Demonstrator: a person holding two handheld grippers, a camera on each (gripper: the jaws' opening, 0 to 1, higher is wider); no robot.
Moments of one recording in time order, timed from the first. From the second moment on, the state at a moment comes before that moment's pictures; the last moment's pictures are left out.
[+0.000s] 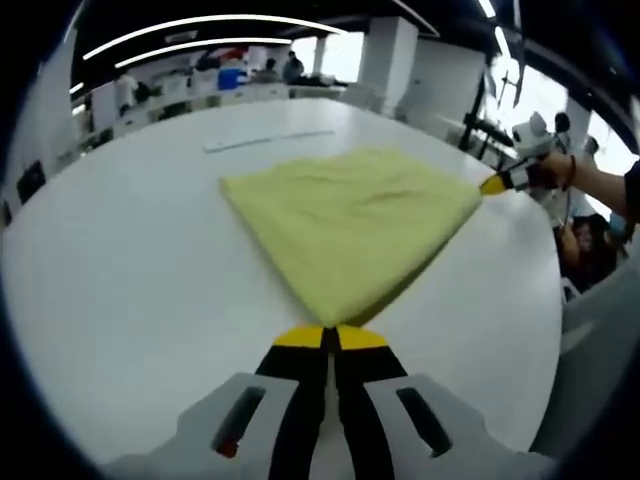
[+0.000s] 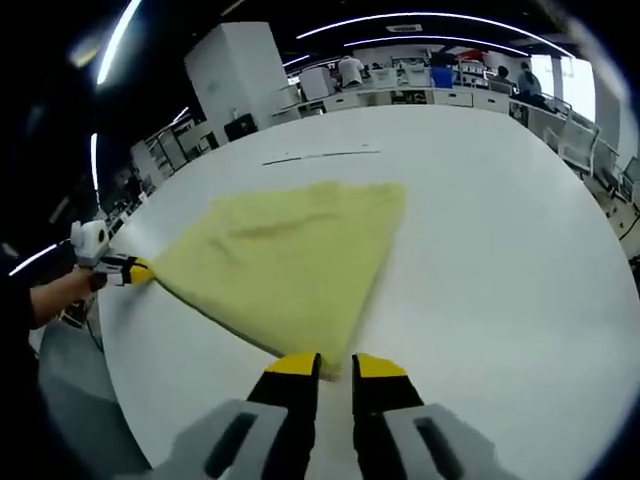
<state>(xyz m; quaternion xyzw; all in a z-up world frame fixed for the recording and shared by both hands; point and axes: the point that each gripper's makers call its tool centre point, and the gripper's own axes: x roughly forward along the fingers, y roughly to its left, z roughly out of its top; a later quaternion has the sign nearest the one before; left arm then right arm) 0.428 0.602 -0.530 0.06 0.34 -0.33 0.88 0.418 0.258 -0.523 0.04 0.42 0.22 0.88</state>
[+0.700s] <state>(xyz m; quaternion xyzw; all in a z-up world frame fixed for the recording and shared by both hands) 0.405 0.611 -0.528 0.08 0.35 -0.34 0.87 0.400 0.261 -0.521 0.03 0.42 0.24 0.88</state>
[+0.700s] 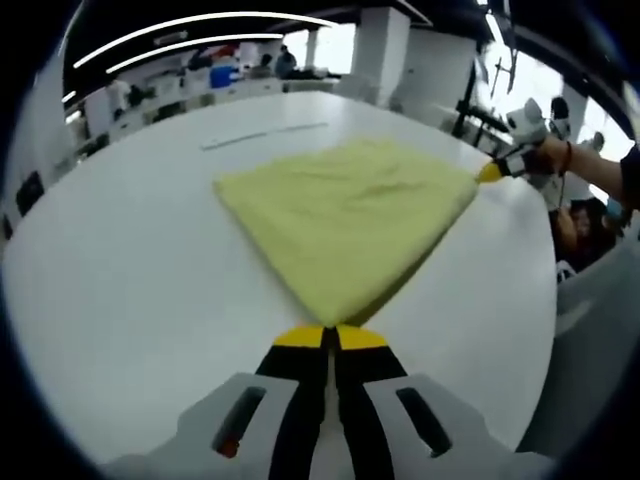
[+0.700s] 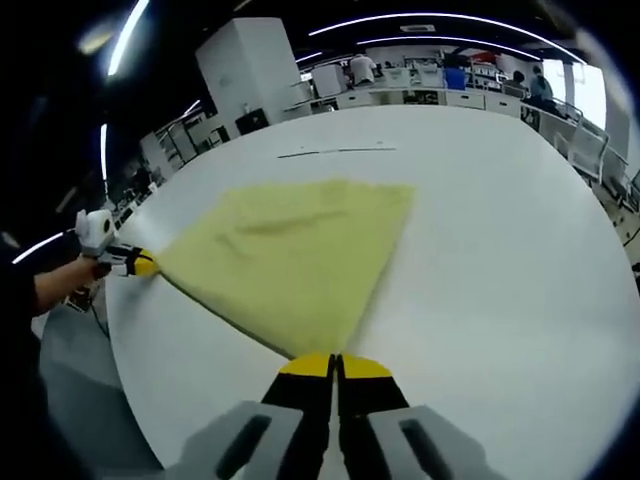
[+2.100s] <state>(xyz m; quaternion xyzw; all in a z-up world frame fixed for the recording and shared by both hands) 0.387 0.608 -0.455 -0.04 0.26 -0.32 0.91 0.385 0.296 -0.472 -0.01 0.38 0.24 0.89</state>
